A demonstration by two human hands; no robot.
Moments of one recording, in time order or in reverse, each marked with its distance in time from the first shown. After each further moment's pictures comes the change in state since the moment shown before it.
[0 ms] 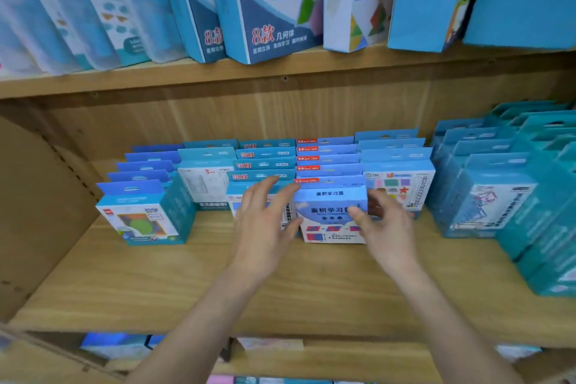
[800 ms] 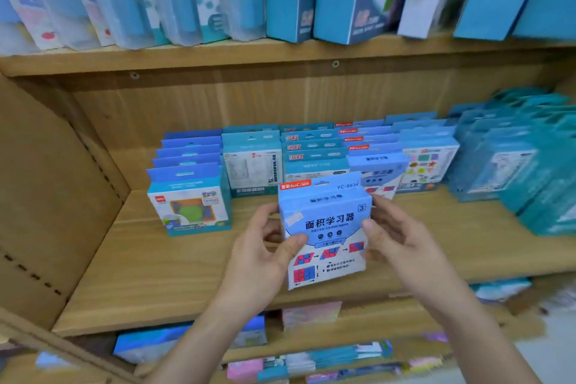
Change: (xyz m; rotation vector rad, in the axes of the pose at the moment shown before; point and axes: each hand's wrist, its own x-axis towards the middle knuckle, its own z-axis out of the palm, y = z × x) left_hand -0.073 -0.078 -0.126 -0.899 -0.303 -0.376; right_hand -0.125 -0.128 0.050 0.394 -0.182 0.135
